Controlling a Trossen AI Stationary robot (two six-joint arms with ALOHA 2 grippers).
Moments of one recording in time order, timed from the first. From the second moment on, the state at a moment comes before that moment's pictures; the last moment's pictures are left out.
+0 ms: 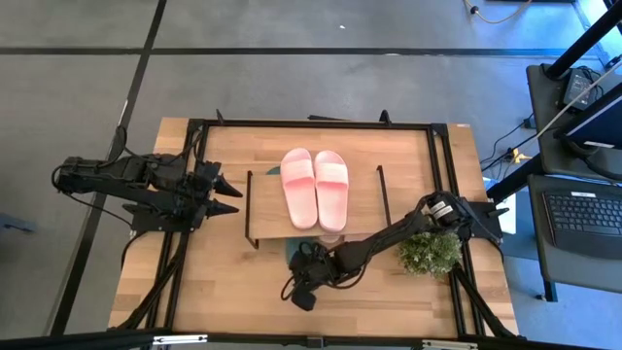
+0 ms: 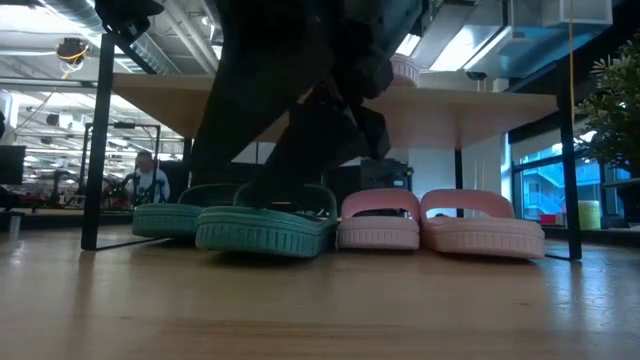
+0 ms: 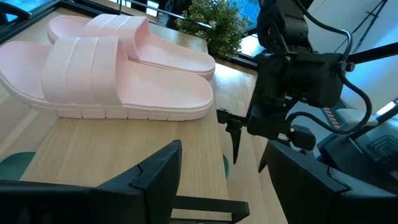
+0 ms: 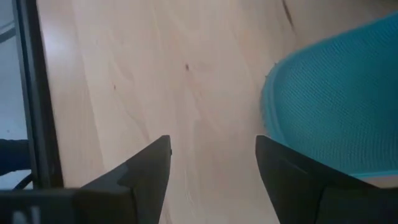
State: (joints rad) left arm -0.09 0.54 0.72 -0.55 0.05 -0.38; right arm 0.43 2.21 1.67 -0.44 0.16 0.78
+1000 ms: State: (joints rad) left arm -0.10 0.54 0.72 -0.55 0.05 -0.38; right arm 0.40 2.24 1.67 -0.52 0.32 0.83
